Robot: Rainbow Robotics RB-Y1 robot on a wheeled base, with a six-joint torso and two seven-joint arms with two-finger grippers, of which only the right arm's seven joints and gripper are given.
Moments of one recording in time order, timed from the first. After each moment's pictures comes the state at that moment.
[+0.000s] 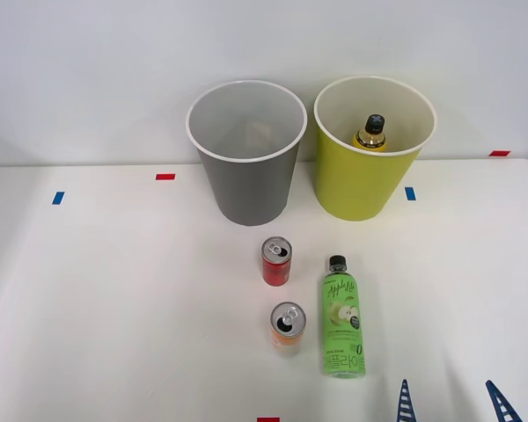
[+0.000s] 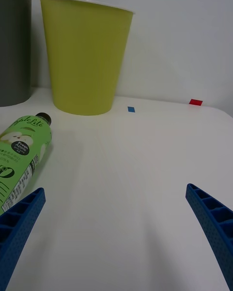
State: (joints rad) arm 0.98 -0.10 0.26 -1.84 -0.03 -0.72 1.73
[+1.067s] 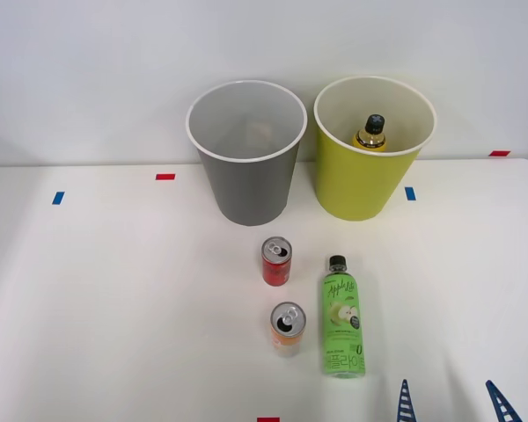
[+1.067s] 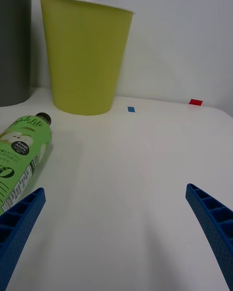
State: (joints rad) arm 0.98 -0.10 0.26 -1.84 -0.03 -0.72 1.73
